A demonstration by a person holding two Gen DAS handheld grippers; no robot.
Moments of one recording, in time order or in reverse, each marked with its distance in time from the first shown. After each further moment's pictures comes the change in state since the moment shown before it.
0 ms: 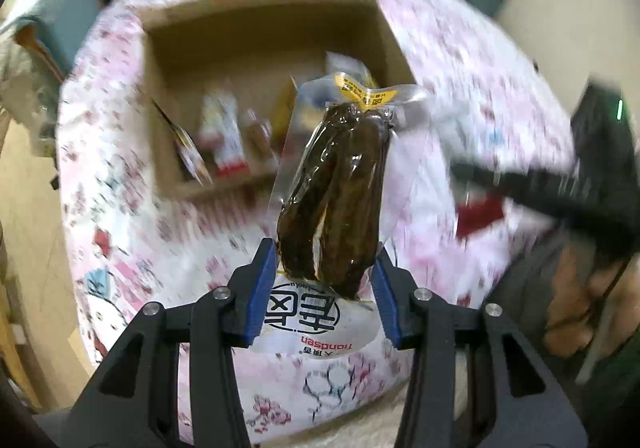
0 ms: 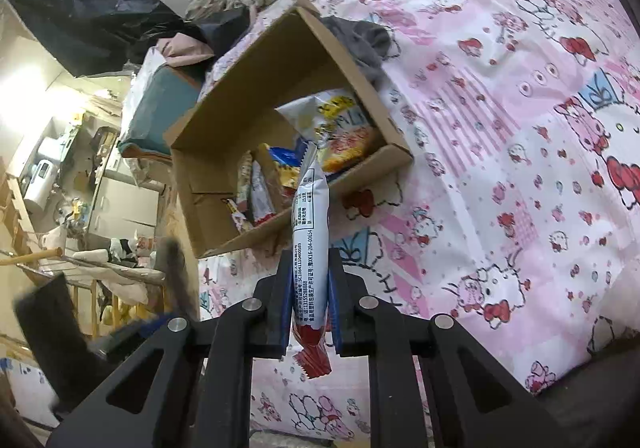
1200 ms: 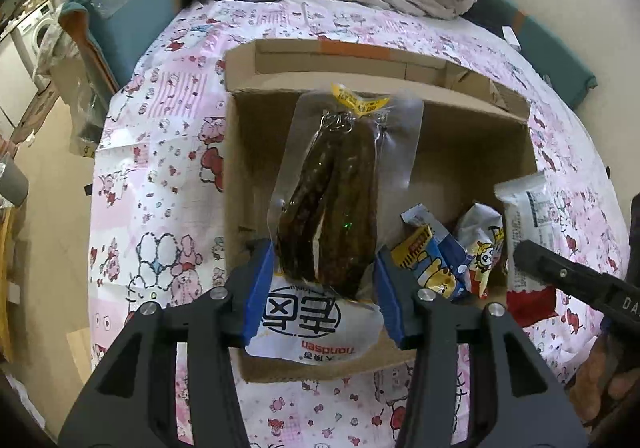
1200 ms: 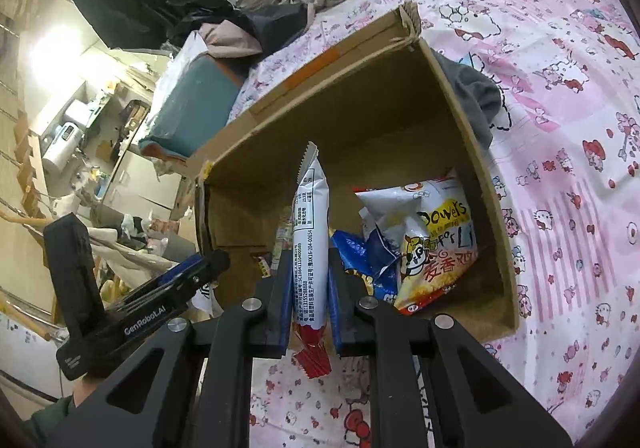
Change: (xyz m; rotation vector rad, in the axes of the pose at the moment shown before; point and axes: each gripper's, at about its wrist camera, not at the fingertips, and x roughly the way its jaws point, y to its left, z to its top) left arm 0.062 0.082 0.094 -0.212 -0.134 0.169; right arm 0.081 0.048 0.087 -0.175 0.001 0.078
